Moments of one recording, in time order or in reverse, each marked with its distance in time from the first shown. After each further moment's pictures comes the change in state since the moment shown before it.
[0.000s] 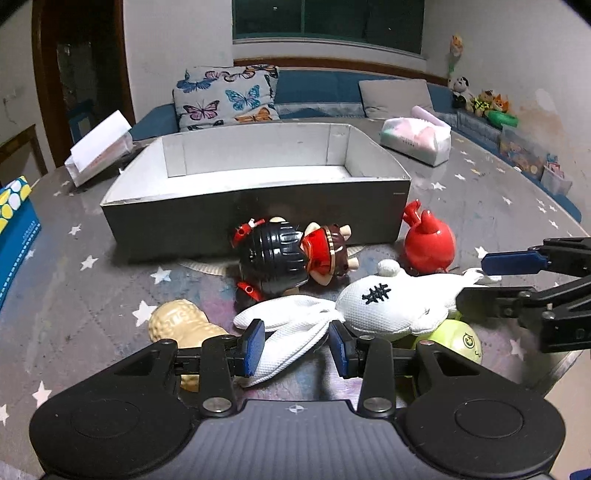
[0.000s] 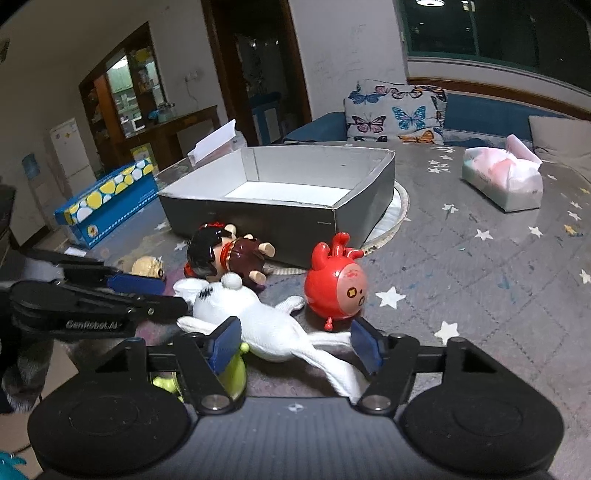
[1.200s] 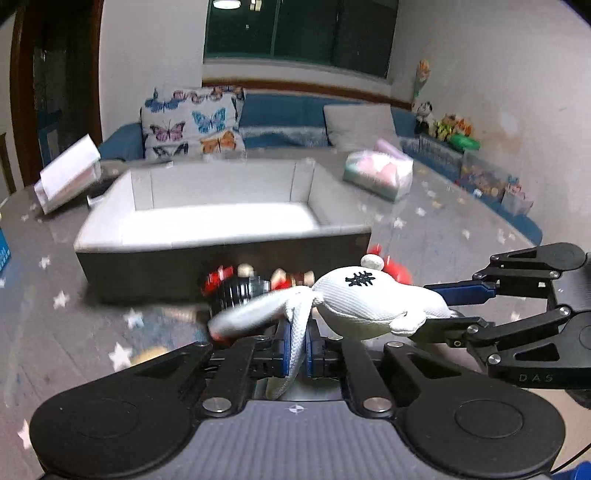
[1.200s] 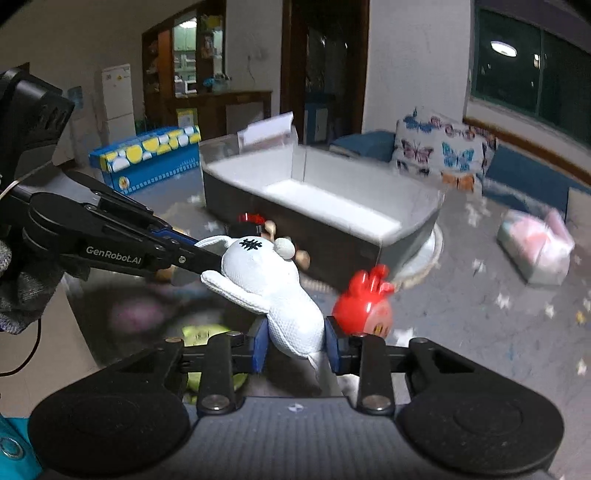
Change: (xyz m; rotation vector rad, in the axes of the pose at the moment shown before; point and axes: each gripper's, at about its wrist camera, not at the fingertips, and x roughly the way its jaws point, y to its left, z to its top) left arm -0.020 0.008 0.027 -0.004 -0.094 -0.143; right arm -0.004 0.028 0.019 -0.290 -0.022 0.028
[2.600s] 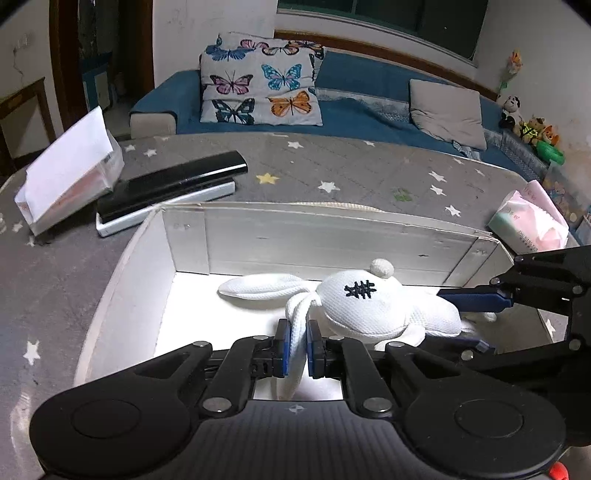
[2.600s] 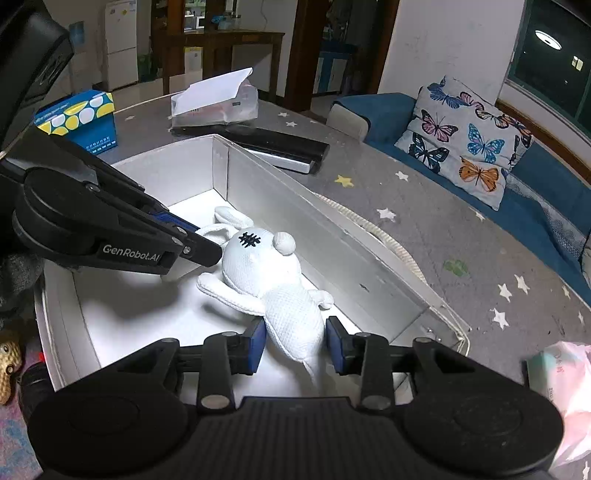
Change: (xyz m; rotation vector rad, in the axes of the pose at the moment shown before) left arm 0.168 0.110 0.120 -0.153 0.172 0.172; right arm 0.214 -0.084 0.129 -0.102 0.222 0.014
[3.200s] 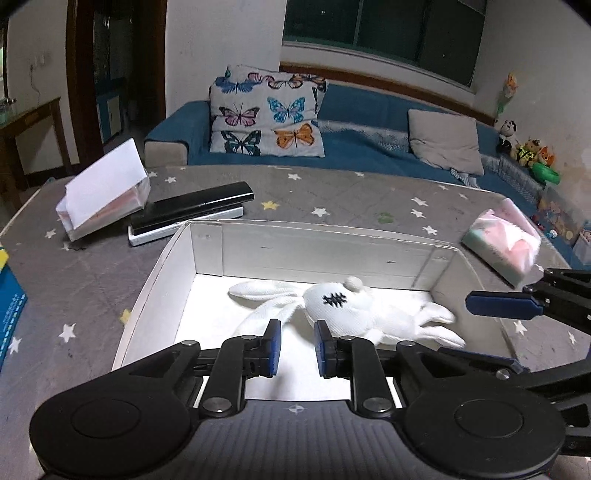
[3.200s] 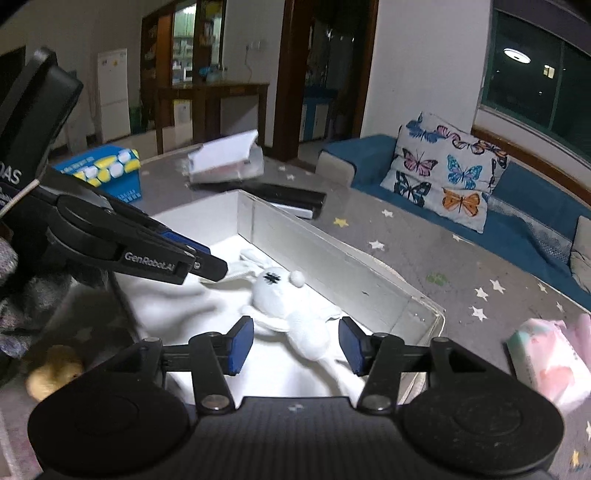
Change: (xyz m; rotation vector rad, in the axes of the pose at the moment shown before) left arm -0.065 -0.013 -0.024 -0.016 -0.106 0.014; right arm -0.084 0.027 -0.028 0.071 -0.180 -0.025
